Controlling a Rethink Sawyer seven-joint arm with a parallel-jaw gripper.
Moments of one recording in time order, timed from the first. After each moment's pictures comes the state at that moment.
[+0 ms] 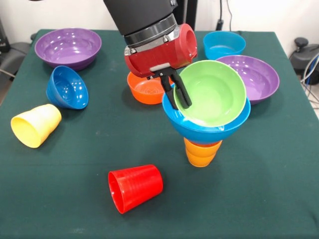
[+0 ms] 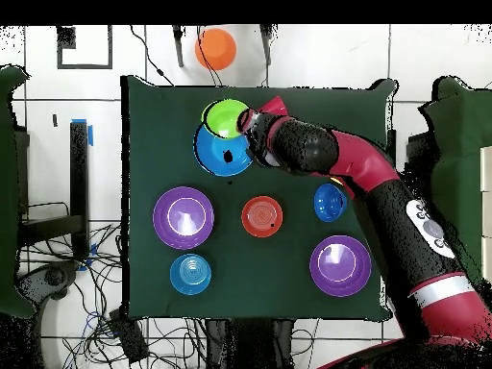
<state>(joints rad) -0.82 -0.48 0.79 1.54 -0.27 0.51 1.94</state>
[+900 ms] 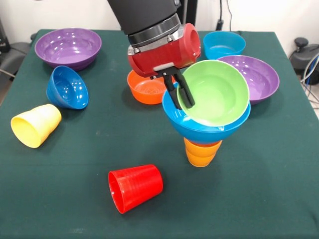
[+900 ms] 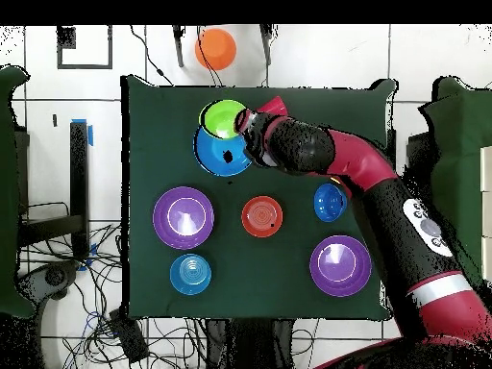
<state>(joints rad) -0.80 -0.49 0.78 1.54 -0.27 0.51 1.94</state>
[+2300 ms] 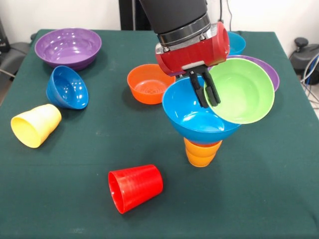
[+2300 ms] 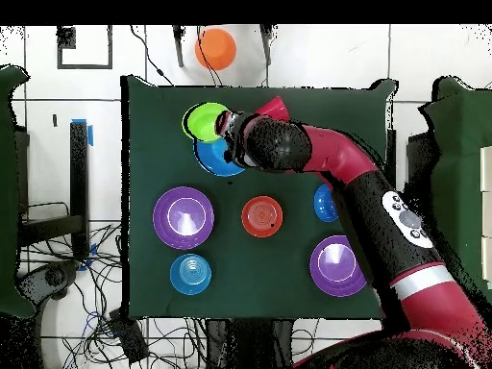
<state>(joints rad) -0.73 -0.51 0.76 1.54 -0.27 0.51 1.94</state>
